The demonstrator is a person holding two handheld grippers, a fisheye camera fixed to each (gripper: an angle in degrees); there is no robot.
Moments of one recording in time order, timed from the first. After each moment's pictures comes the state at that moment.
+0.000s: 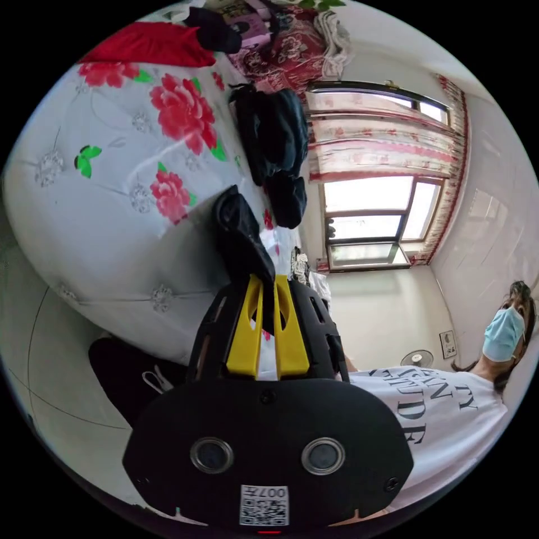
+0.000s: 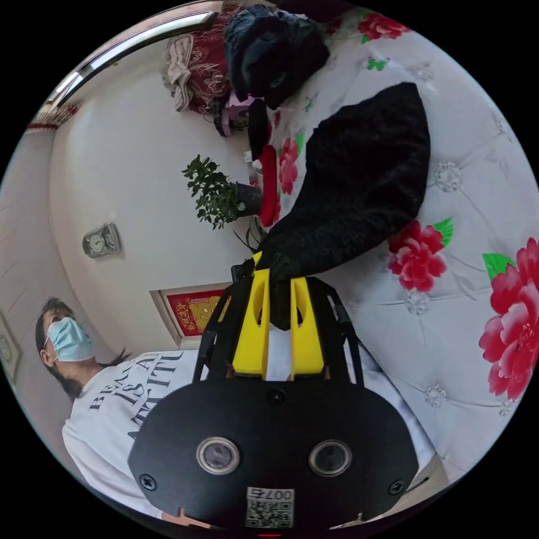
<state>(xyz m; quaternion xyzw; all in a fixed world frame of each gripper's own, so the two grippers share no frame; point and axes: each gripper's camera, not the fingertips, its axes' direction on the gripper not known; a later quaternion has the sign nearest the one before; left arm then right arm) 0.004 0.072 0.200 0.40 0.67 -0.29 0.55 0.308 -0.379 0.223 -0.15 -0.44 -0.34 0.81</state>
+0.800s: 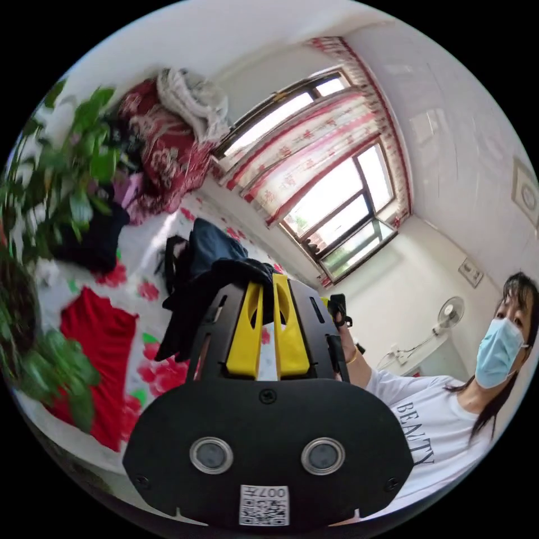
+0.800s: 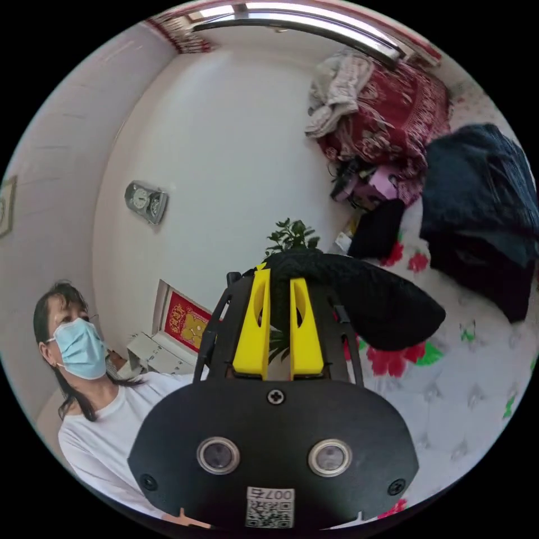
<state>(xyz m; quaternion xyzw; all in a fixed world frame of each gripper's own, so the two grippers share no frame) -0.327 0.031 -0.032 0.59 0.49 -0.19 0.61 0.038 -0.382 0.066 0.05 -0.51 -0.52 0.68</state>
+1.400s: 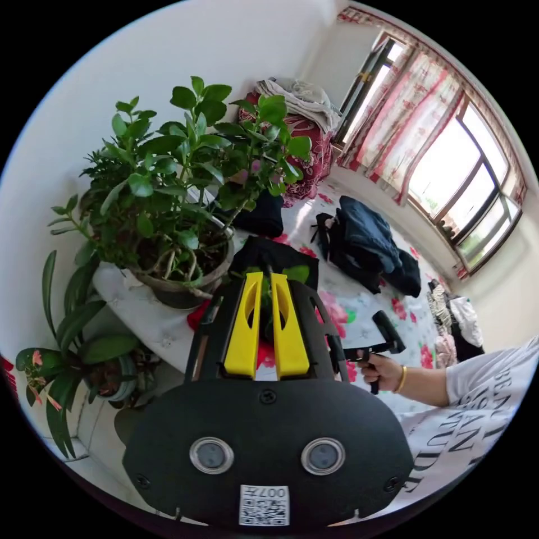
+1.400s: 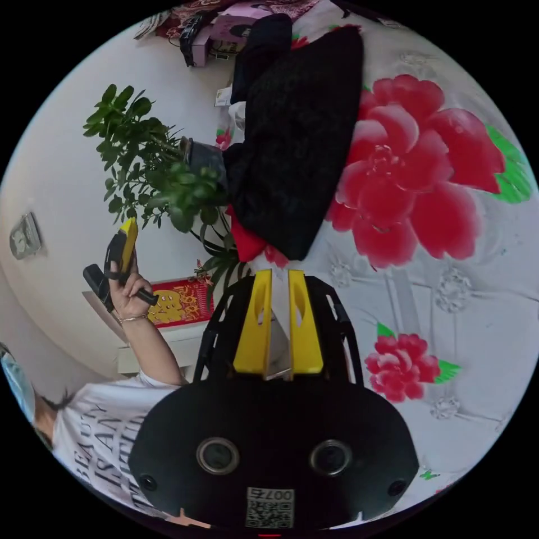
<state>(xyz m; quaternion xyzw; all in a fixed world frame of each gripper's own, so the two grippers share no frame) -0.212 0.061 0.116 0.44 0.24 -0.39 0.77 -0.073 -0.338 0.401 -0.18 -0.28 -0.44 0.84</state>
